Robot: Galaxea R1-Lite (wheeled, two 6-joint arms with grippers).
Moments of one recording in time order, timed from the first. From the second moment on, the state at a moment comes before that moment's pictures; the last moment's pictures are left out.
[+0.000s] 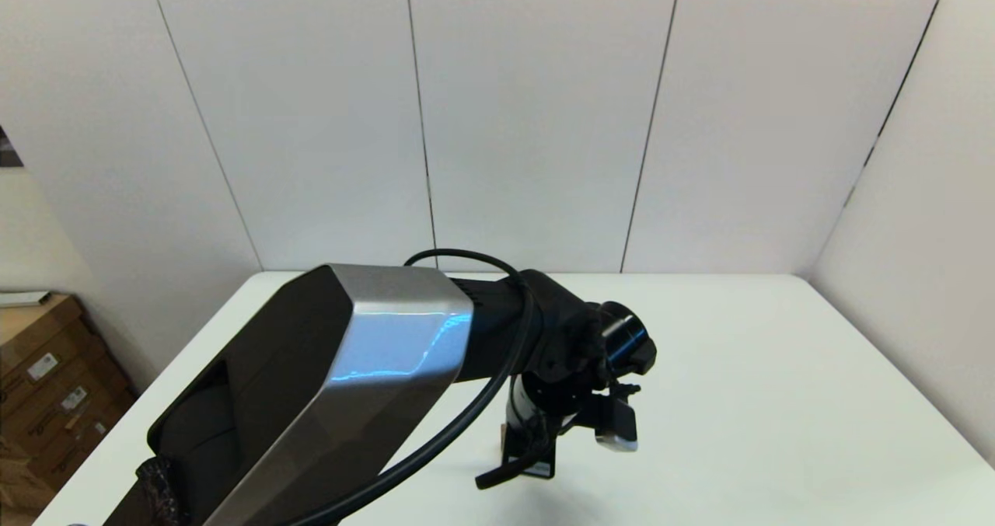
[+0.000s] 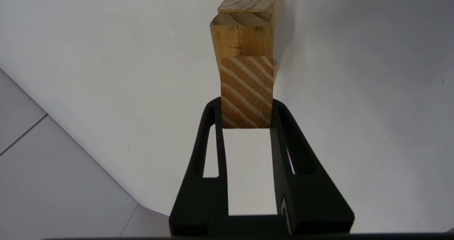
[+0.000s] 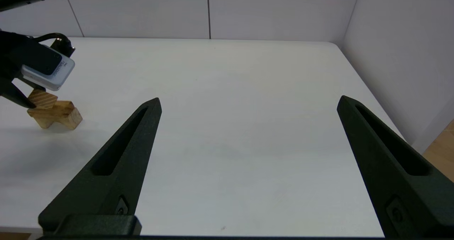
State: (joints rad) left arm -0.94 2.46 -1.98 0.91 0.33 0.77; right arm 0.00 0.00 0.00 0.00 0.01 -0.01
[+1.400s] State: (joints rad) left arm -0.94 2.45 -1.98 0.92 0.33 0.77; right arm 0.00 0.00 0.00 0.00 0.01 -0.01
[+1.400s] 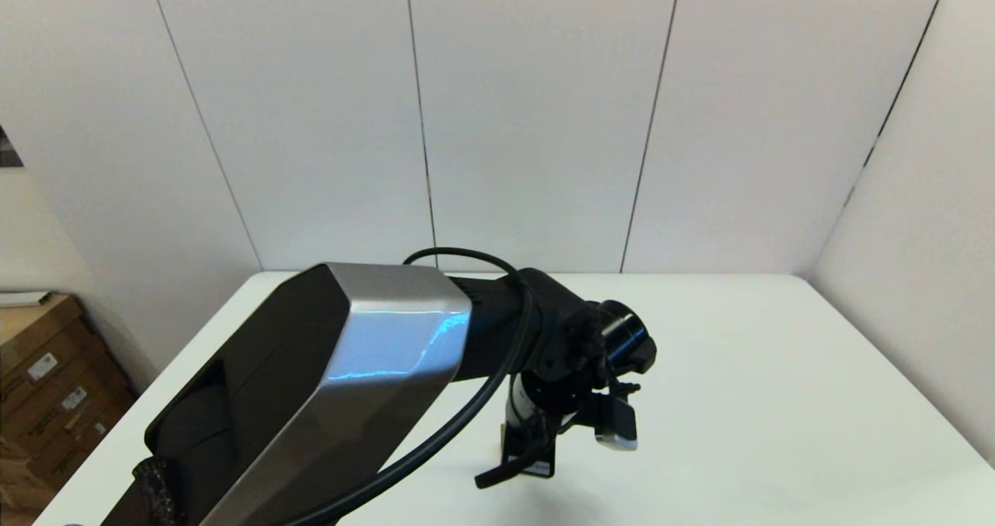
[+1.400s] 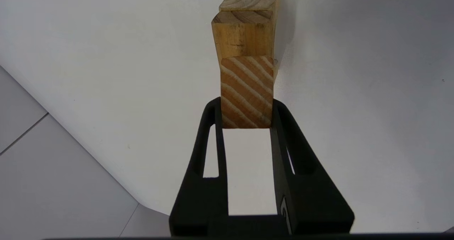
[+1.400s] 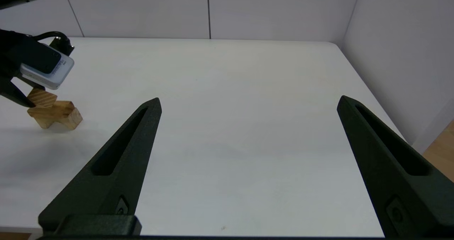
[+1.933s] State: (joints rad) left arm -0.94 2.45 -1.98 0.91 0.33 0.74; right arm 0.00 0.00 0.00 0.00 0.01 -0.01
